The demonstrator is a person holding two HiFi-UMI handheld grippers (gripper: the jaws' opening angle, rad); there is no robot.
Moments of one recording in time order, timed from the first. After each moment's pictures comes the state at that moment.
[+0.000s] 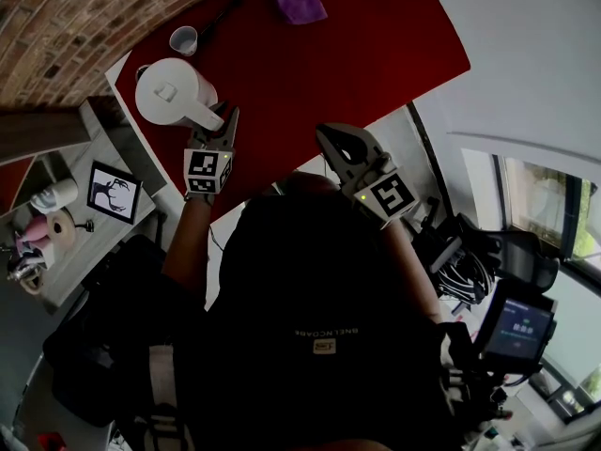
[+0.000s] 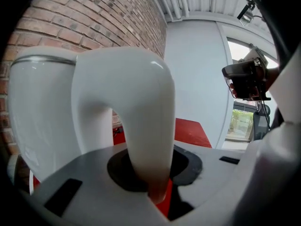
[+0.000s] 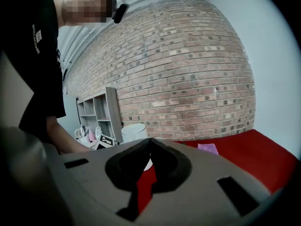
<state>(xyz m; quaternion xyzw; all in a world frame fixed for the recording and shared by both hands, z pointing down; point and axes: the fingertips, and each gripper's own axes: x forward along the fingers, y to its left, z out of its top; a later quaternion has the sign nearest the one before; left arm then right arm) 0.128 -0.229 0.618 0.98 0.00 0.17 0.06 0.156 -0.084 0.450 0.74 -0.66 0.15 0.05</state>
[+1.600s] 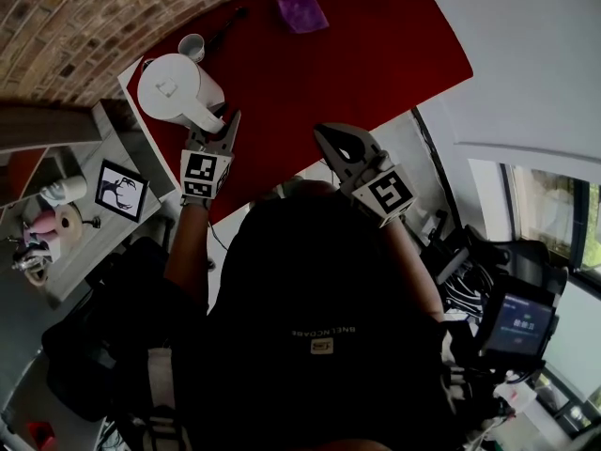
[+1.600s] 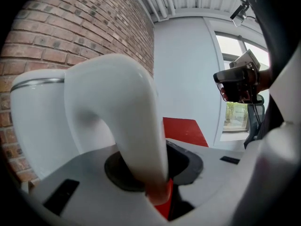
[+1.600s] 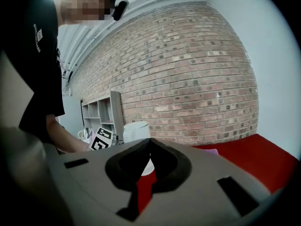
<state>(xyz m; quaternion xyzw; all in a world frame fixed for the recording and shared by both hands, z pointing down) 0.123 -0.218 0.567 0.99 0.02 0.16 0.00 0.152 -0.073 0.436 0.73 -0.68 0.13 0.04</state>
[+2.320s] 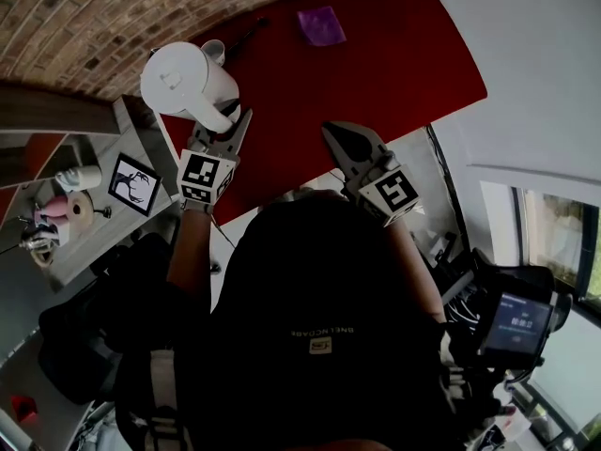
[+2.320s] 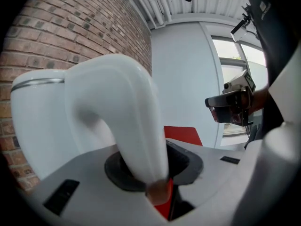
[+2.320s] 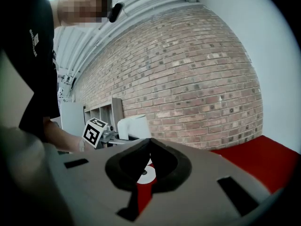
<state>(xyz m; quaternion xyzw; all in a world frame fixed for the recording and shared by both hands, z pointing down) 0.126 -0.215 0.490 0.99 0.02 0.13 -0.02 0.167 -0.082 0.423 0.71 -0.69 0.11 0.01</state>
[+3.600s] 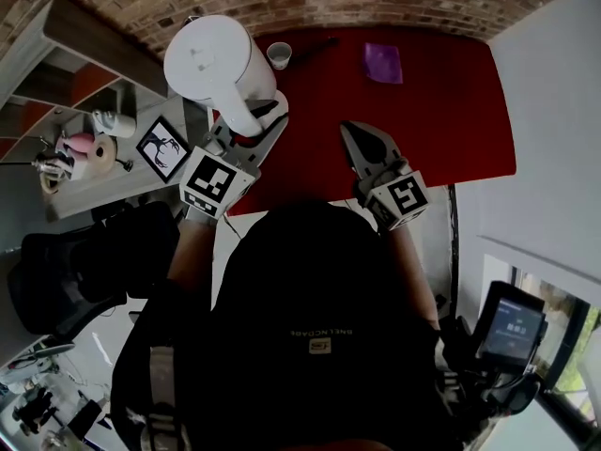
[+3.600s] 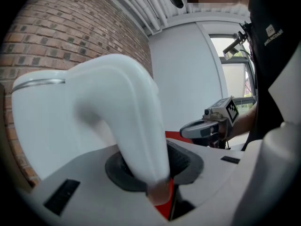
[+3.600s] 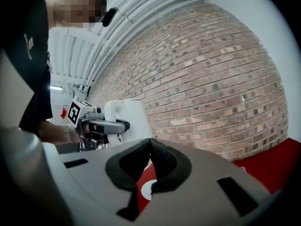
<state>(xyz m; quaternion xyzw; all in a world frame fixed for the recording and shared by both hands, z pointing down) 0.093 -0.213 0.383 0.99 -0.02 0.12 -0.05 0.162 -0.148 0.405 0.64 -0.76 0.08 -0.03</state>
